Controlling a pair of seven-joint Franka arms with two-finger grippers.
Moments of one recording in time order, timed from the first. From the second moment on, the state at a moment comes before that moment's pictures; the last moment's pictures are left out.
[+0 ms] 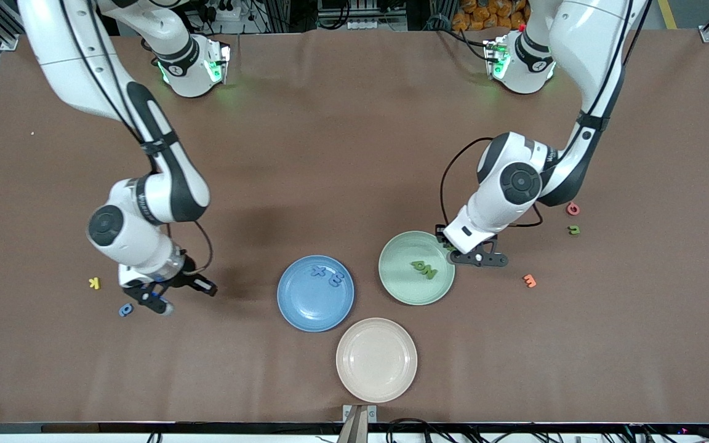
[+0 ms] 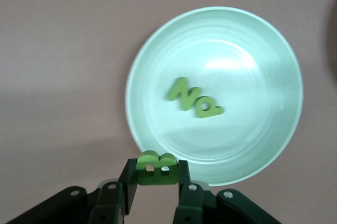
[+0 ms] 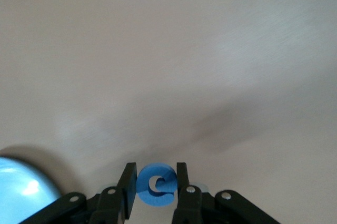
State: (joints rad) left arm -0.30 0.48 -0.17 -1.86 -0.04 2.40 -0.34; right arm 0.20 0.61 0.02 -1.73 0.16 2.51 0.59
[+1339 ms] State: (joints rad) left arm -0.28 0.61 -0.21 -1.72 -0.04 2.30 -0.36; right arm 0.44 0.81 0.03 -1.46 0.15 2.55 0.77
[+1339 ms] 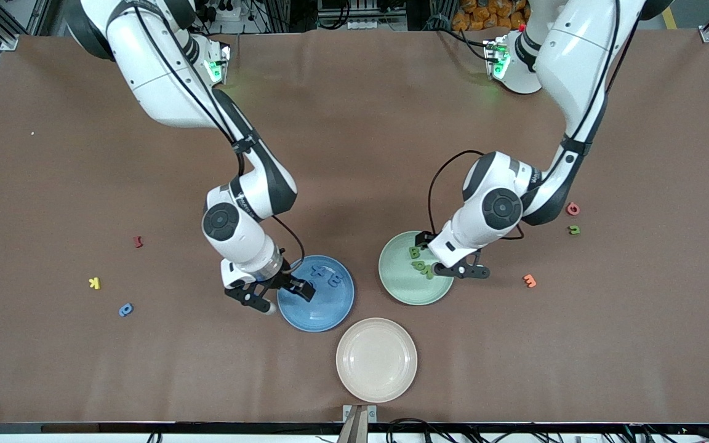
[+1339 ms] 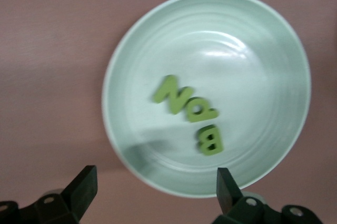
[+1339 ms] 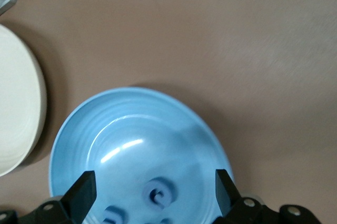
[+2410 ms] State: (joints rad) left arm -0.14 0.40 -0.16 -2.01 0.11 2.34 -0.26; right arm 0.06 0.76 -0.05 -1.45 0.13 2.29 0.38
